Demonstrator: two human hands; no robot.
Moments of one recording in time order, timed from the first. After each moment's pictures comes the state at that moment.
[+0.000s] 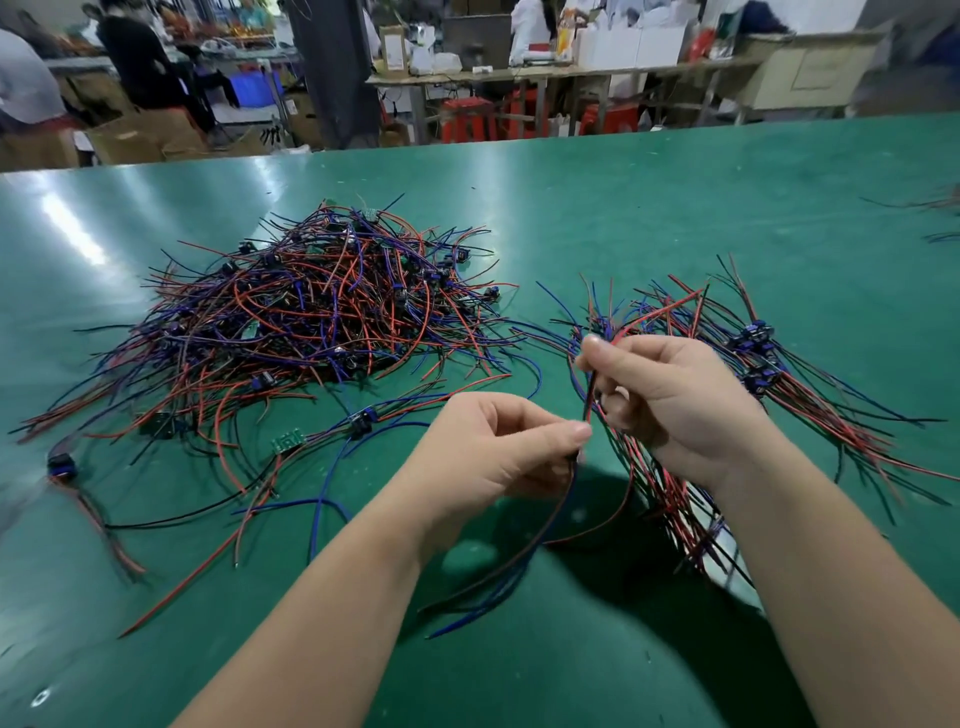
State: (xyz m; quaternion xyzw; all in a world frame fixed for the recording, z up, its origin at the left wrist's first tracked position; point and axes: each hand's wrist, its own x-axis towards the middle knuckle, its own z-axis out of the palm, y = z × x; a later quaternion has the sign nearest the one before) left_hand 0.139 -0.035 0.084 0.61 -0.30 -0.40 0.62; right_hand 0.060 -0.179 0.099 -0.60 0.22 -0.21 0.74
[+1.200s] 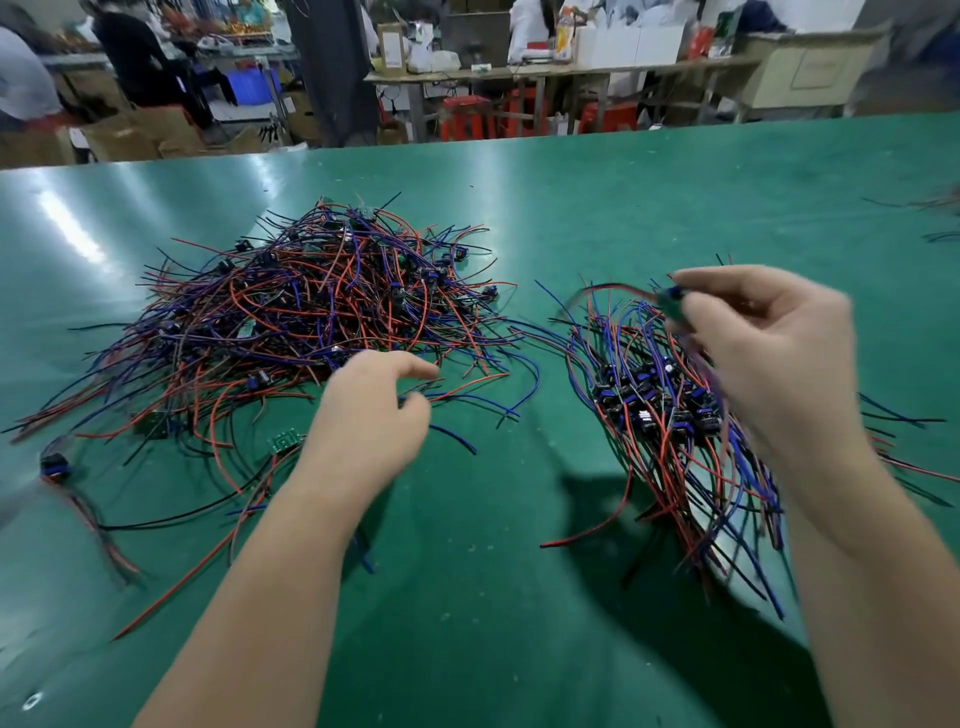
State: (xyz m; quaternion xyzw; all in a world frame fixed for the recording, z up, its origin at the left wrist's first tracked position) left_hand 0.197 -0.011 0.081 0.90 -0.29 0.00 0.32; right_hand 0.039 -0.202 0.116 -0.70 0.26 -0.46 0.47
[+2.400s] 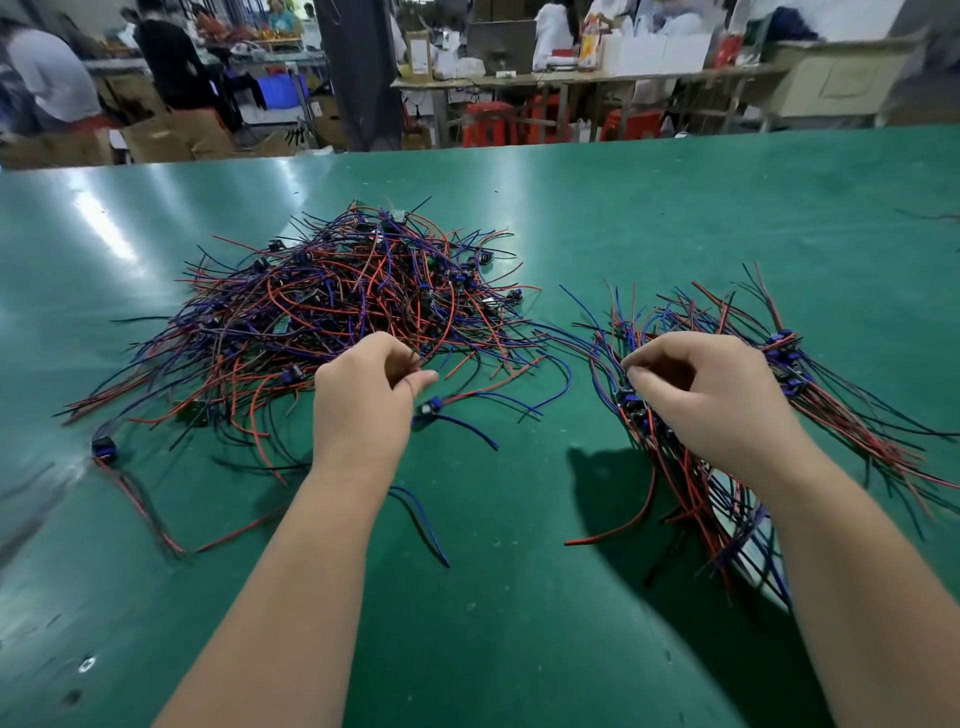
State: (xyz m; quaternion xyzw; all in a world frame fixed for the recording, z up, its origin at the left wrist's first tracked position) left_hand 0.216 -0.002 0.069 0.86 -0.23 0.13 0.43; right_hand 0.050 -0.197 0.091 -0.89 0.24 -0.27 0.29
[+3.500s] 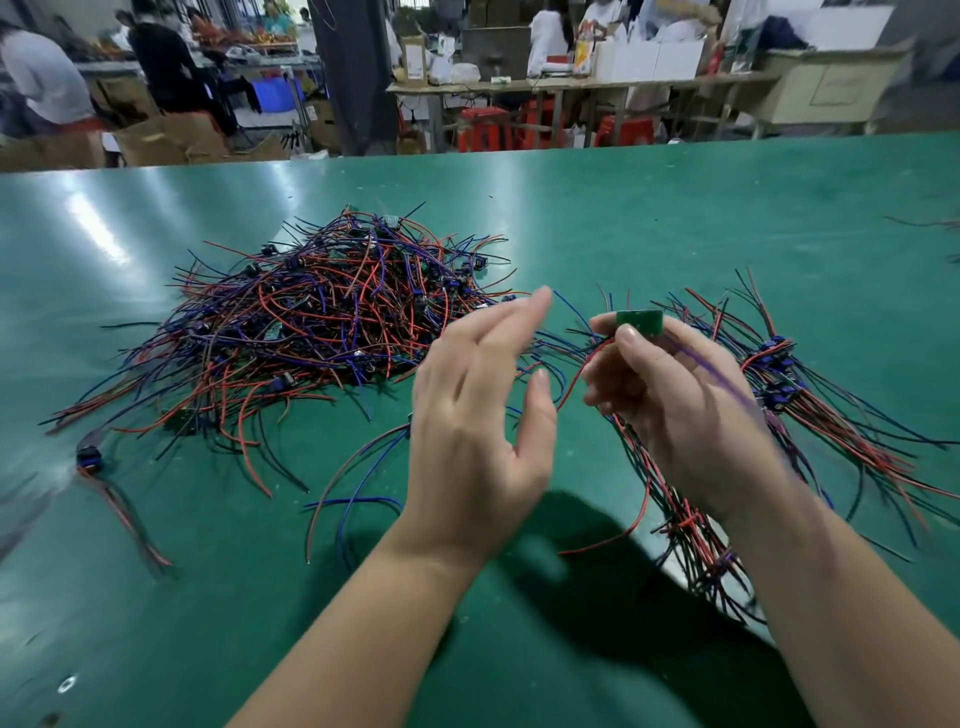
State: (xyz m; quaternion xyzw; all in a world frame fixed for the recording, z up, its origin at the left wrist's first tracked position) left_hand 0.142 -0.036 0.081 0.64 -0.48 0.30 0.52; right_hand 0.063 -0.165 0.094 -0.59 0.08 -0.31 0.74
